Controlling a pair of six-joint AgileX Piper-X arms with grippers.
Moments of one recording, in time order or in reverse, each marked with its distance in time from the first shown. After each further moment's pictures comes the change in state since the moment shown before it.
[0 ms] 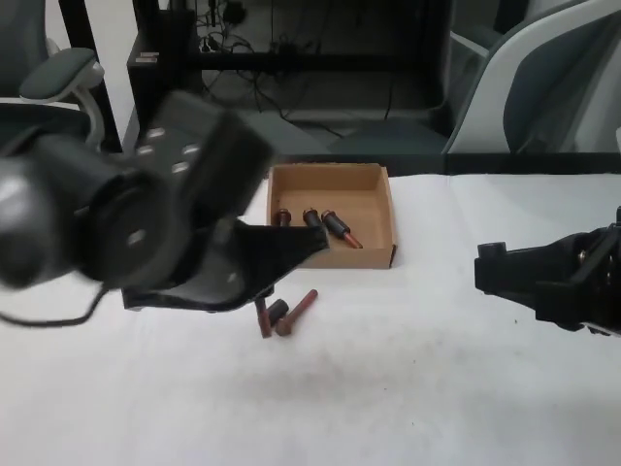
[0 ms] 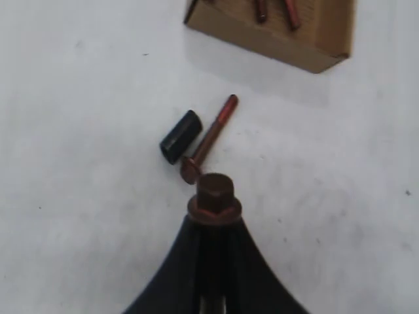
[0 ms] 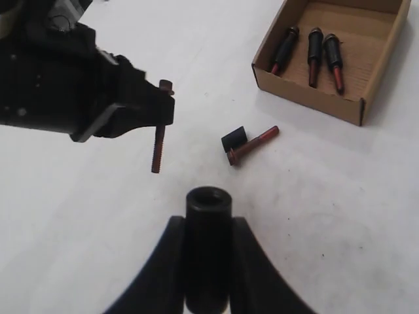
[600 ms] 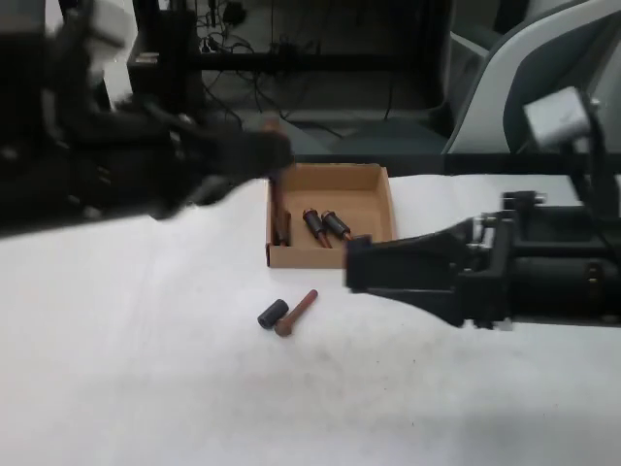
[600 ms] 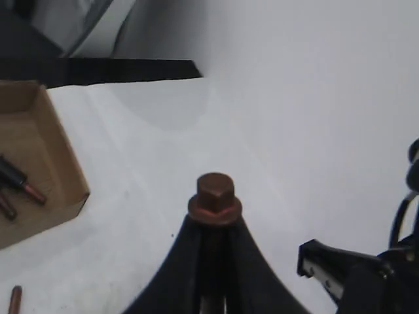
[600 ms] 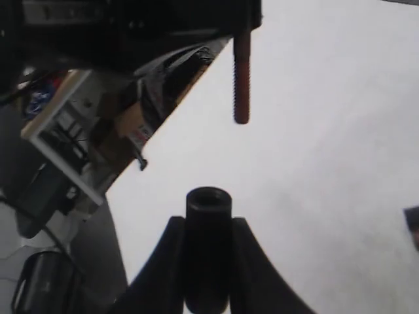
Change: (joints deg) left arm 13.6 -18.4 10.5 -28.4 40.8 16.7; right arm 8.9 10.5 0.0 -23.5 -15.8 10.2
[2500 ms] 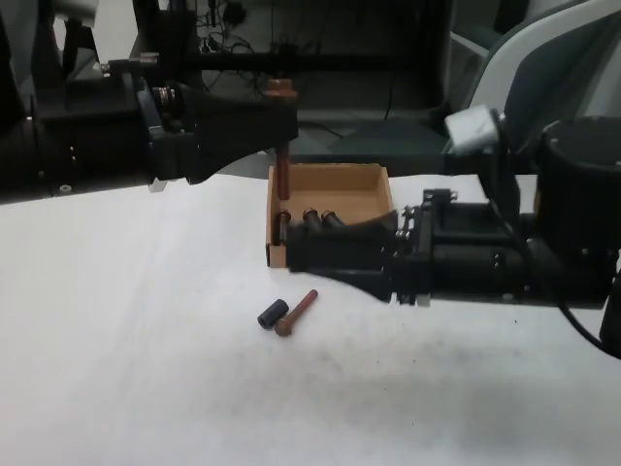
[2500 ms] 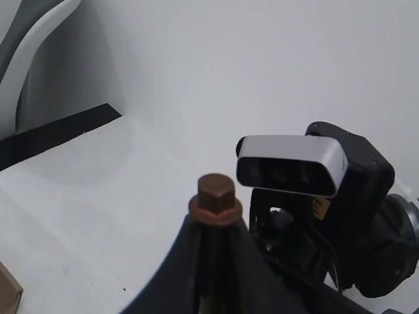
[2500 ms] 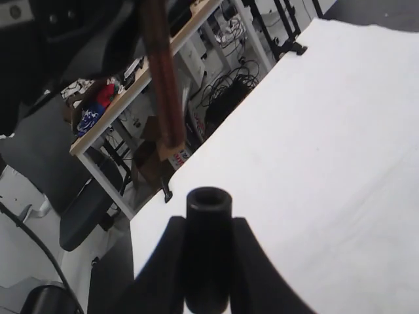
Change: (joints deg) left arm 4.4 4.5 0.1 -15.4 19.3 5.0; right arm -1.6 16.6 -0.4 -24.9 -7.1 5.0
